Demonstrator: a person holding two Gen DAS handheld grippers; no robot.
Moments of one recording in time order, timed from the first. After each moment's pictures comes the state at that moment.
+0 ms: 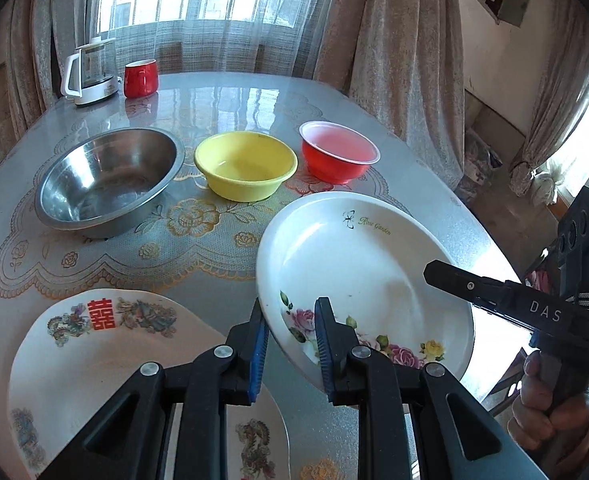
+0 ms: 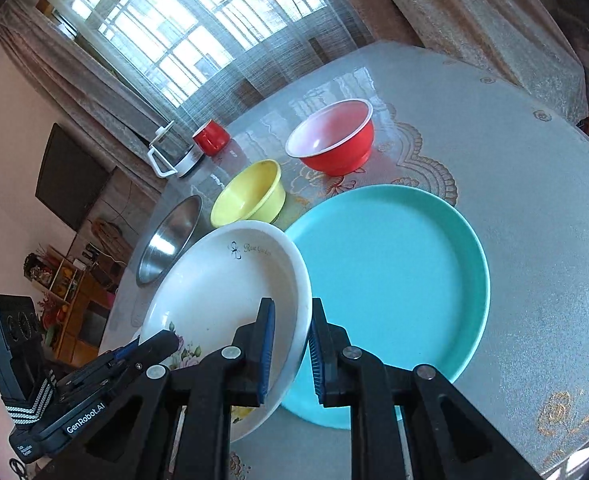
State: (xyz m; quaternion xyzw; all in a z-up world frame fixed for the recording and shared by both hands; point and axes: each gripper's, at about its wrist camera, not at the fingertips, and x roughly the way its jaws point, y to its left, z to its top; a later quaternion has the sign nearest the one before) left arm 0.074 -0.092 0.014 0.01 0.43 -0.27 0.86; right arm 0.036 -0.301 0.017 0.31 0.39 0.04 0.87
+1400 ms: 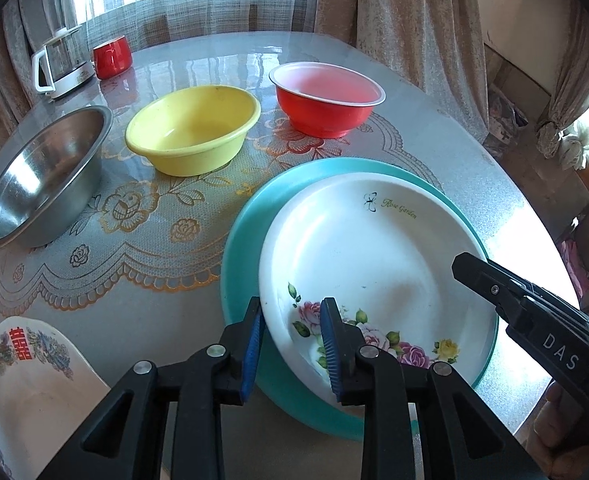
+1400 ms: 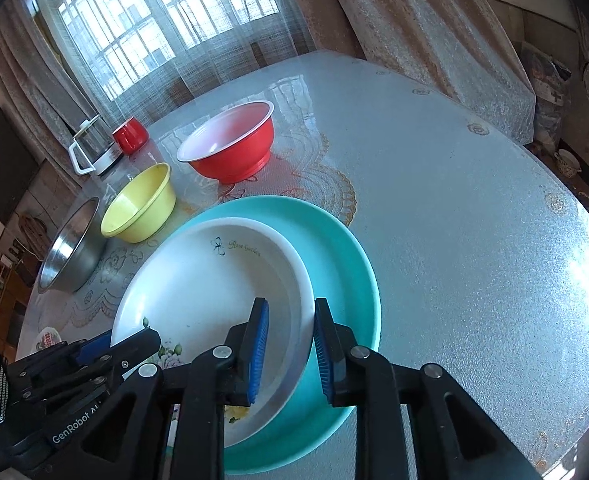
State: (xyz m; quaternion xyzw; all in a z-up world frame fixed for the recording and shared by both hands) left arm 0.100 -0.170 -0.028 0.07 0.48 -0.23 0.84; right arm 0.038 -0.331 -0.010 0.23 0.41 -0.08 0.88
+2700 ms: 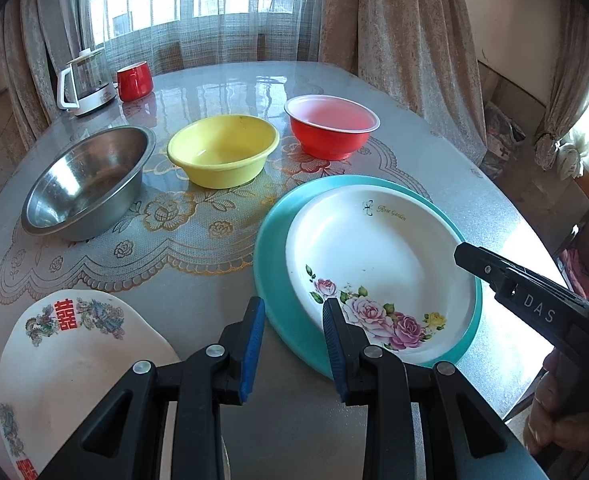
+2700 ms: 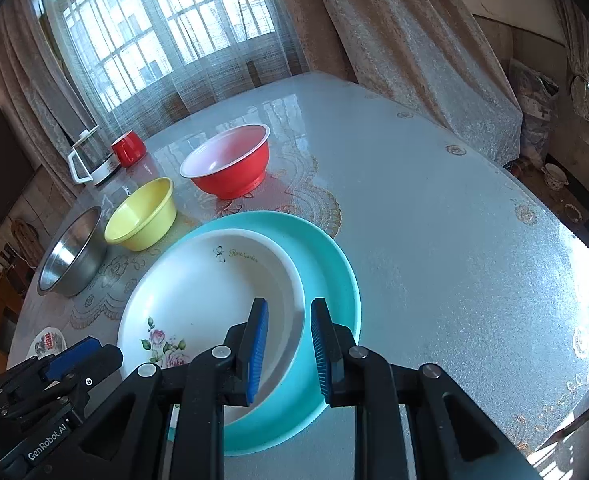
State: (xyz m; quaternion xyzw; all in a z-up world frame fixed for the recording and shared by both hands) left arm 0.063 -0.140 -0.002 0.07 0.43 -0.23 0.87; right arm 0.025 -0.325 0.003 0.20 0.39 -0.11 0.89
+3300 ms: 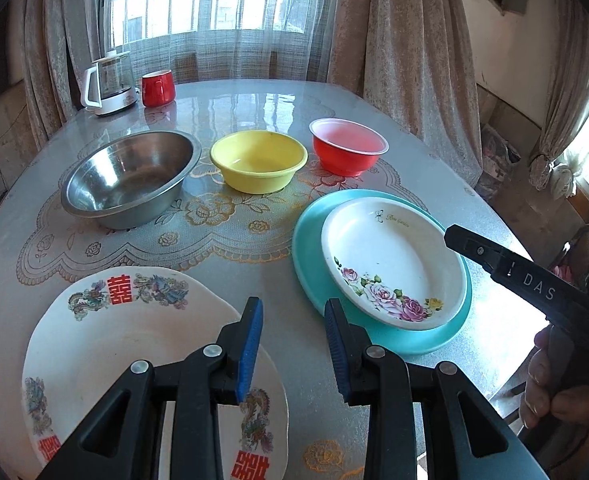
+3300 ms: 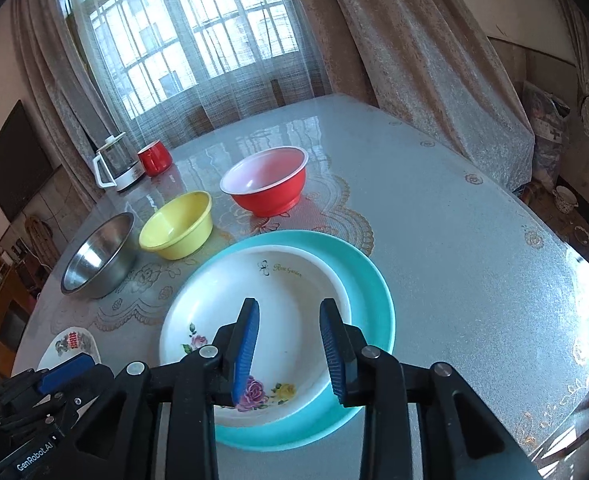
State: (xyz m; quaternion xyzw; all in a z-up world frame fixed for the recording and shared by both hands) left arm 0.043 -0.086 0.018 0.03 0.41 -0.22 0.88; right arm 0.017 -0.294 0.032 0.19 0.35 -0.05 0.92
